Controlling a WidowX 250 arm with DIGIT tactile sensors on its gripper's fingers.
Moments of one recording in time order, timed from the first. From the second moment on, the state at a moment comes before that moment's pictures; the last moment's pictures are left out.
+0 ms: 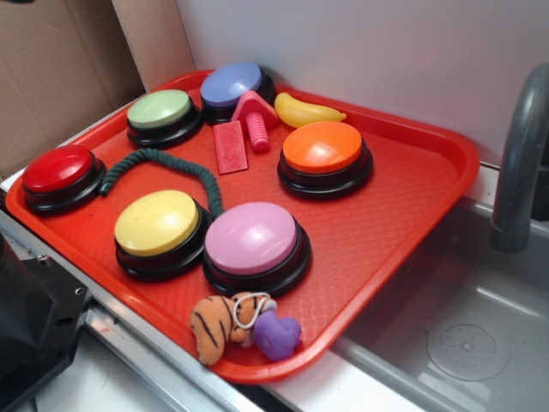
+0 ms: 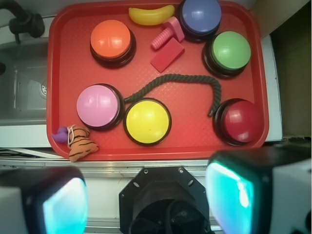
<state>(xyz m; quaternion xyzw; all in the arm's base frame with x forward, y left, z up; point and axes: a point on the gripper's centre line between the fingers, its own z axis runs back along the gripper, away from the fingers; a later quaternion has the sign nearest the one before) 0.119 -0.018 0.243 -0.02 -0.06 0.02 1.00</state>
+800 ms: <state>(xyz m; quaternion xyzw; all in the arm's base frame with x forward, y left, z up) 0.143 -0.002 0.220 -0.04 -0.08 0.19 0.98</state>
